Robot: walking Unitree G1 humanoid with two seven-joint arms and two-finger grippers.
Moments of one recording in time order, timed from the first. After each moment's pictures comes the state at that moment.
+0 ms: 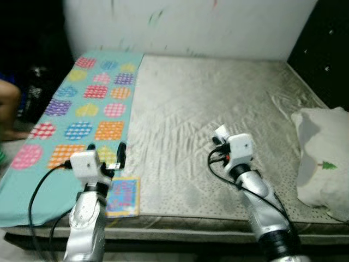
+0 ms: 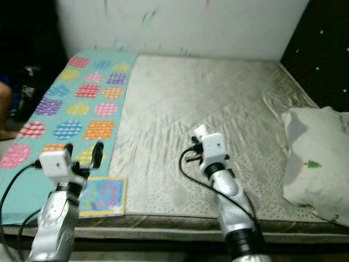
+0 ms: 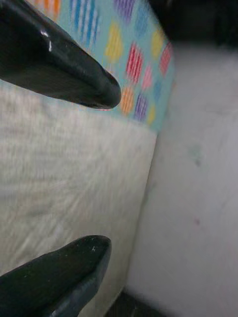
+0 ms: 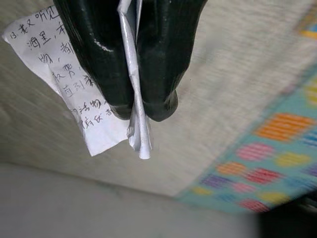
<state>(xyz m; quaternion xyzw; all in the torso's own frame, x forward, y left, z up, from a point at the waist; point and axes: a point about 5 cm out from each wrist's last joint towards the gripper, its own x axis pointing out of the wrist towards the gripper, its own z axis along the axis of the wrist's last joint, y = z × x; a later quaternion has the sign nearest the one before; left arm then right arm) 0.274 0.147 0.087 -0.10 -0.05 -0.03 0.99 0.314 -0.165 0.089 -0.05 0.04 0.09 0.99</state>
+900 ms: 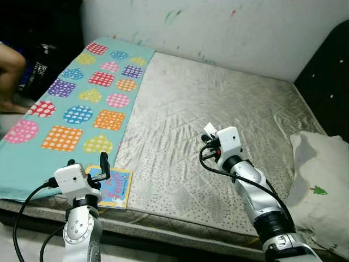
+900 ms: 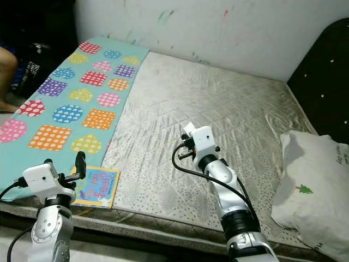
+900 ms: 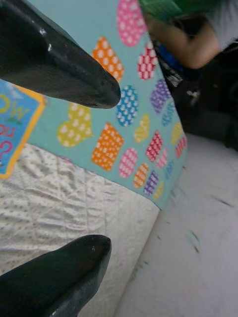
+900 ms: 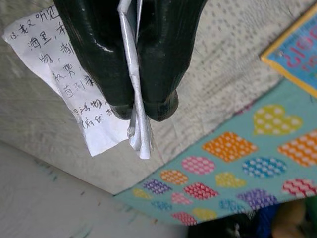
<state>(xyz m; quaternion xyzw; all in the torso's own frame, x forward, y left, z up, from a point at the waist) 0.255 0.188 0.075 -0.08 -0.04 0.10 0.99 0.339 -0.126 0.099 -0.06 0.03 0.19 0.98</state>
